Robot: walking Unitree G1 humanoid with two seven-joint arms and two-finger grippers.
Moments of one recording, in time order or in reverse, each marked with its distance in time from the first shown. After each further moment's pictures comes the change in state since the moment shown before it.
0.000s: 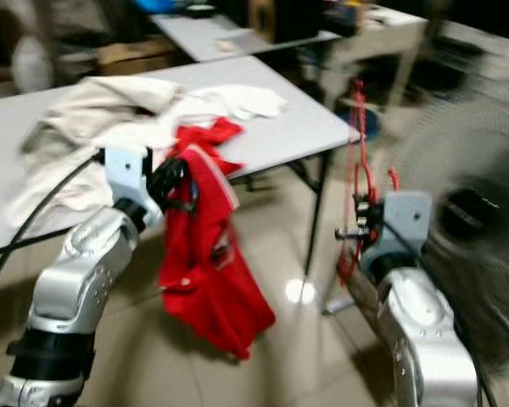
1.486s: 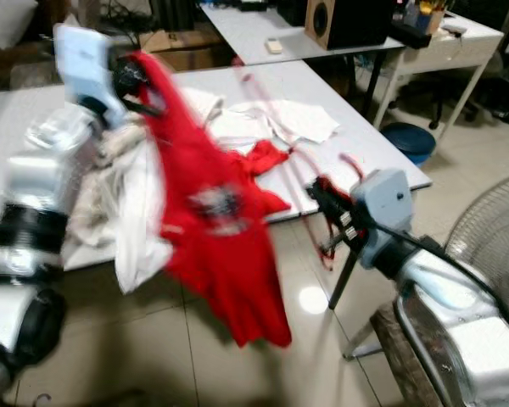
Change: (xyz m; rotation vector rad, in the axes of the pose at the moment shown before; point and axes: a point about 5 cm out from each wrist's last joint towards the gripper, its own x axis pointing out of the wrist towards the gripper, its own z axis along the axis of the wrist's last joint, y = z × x) left arm 0.067 0.073 0.087 0.152 -0.099 0.171; right arm -0.017 0.002 0.034 -0.237 -0.050 0.573
